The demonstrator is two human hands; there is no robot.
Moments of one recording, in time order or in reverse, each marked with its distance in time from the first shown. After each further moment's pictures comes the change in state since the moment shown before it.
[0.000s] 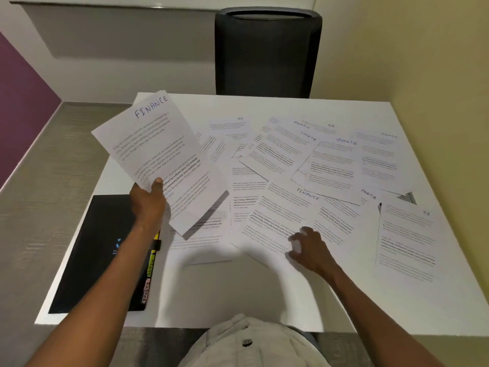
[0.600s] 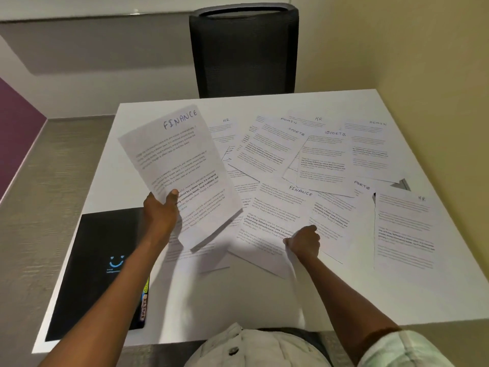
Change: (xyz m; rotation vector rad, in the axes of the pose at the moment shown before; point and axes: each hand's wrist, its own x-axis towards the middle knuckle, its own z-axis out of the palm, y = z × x) left_hand -0.021 0.001 0.035 0.185 -0.174 0.062; right_hand 0.045 -0.018 0.022 0.450 0.145 0.710
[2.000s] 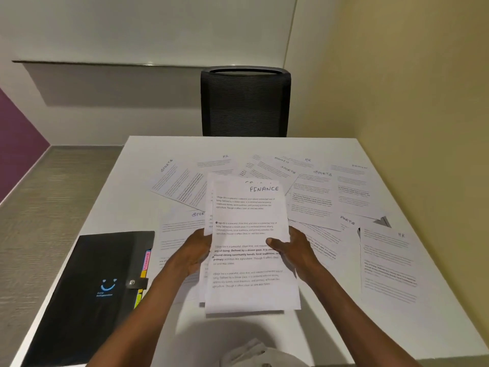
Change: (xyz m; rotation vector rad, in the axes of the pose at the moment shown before) left_hand -0.041 0.001 0.035 -0.022 -0.693 -0.190; right_hand -0.091 -0.038 -0.102 0.651 -0.351 -0.578
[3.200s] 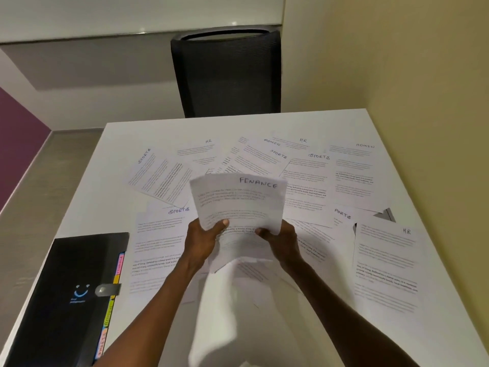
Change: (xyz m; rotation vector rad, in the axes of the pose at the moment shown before) left_hand 0.066 0.022 0.100 0.013 0.354 0.181; right_hand 0.093 0.047 -0.050 -0.069 0.122 -0.107
